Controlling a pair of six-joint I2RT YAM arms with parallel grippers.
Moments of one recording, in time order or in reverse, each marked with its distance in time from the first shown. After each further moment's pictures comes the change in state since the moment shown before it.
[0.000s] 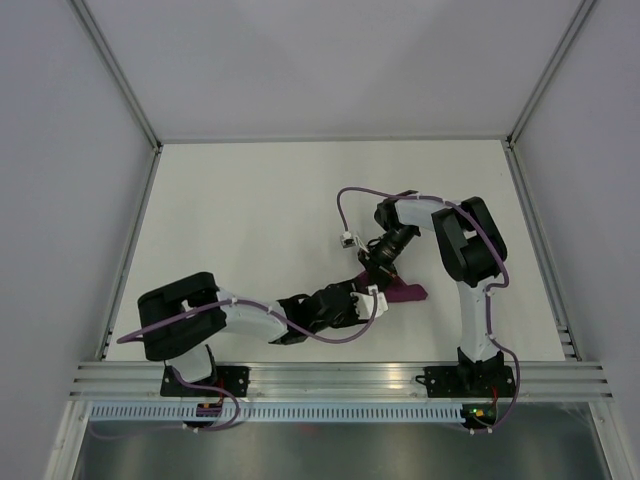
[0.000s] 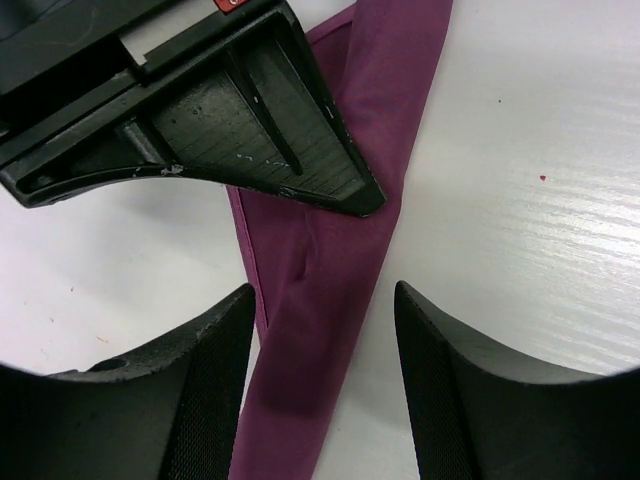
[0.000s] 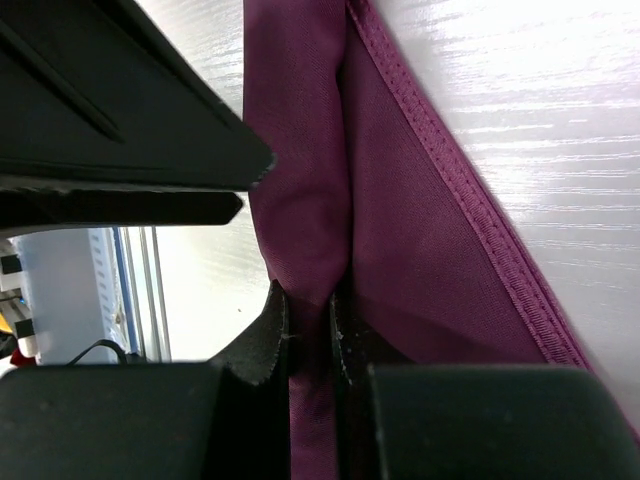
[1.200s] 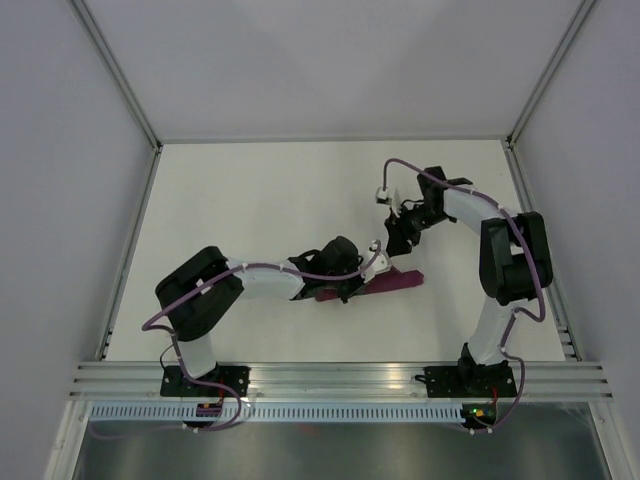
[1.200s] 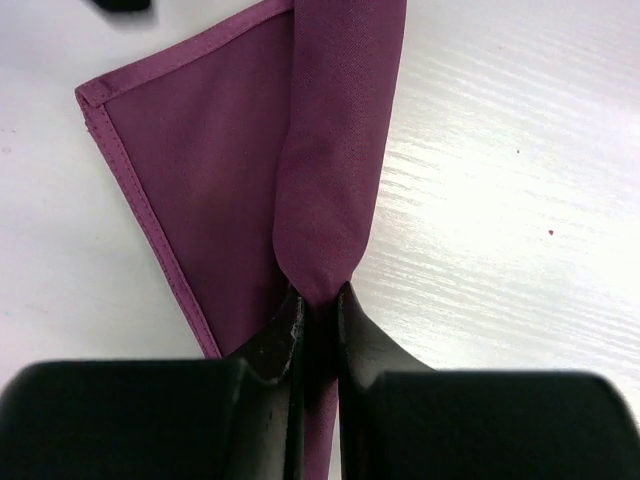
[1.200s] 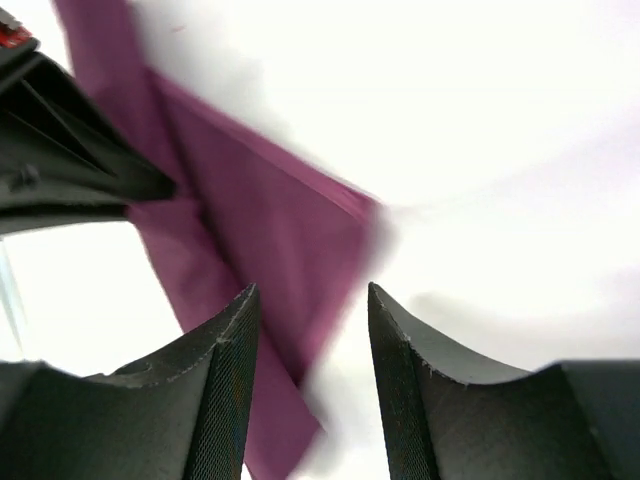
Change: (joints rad) left arm 0.226 0.159 0.309 -0.377 0.420 -0.166; right arm -0.197 -0.227 -0.069 0.325 0.051 0.199
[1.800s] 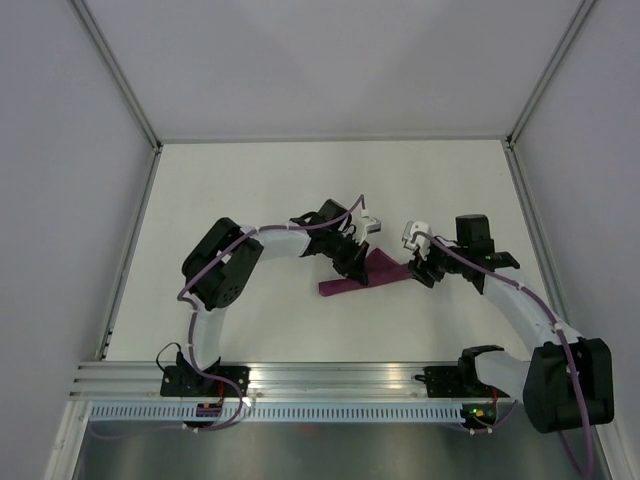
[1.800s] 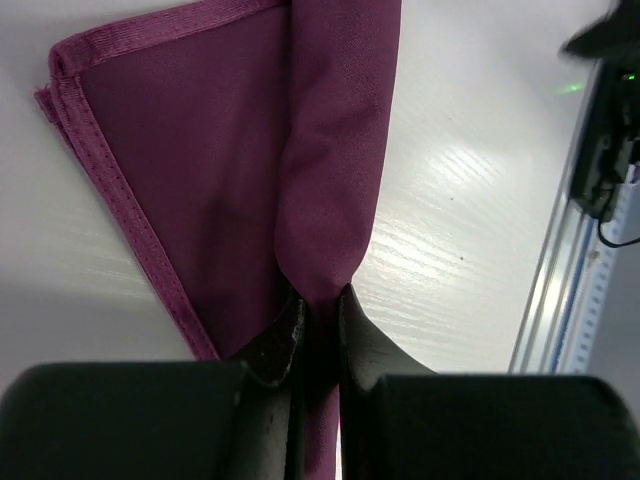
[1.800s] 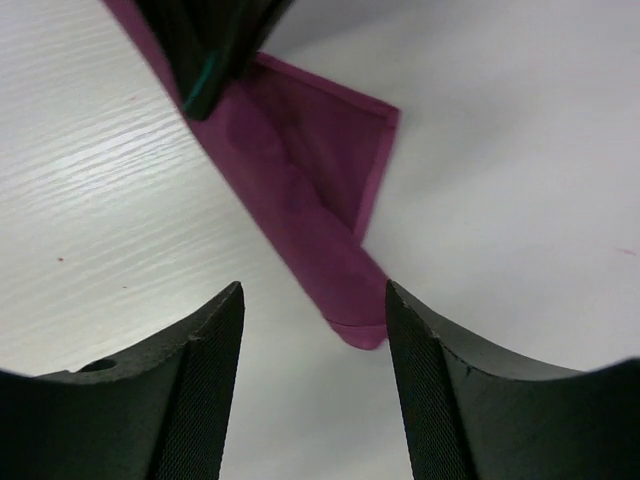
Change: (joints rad) left arm 0.238 0.246 0.328 -0.292 0.524 -0.238; right arm -0.105 -0.777 -0.634 0.436 0.105 0.014
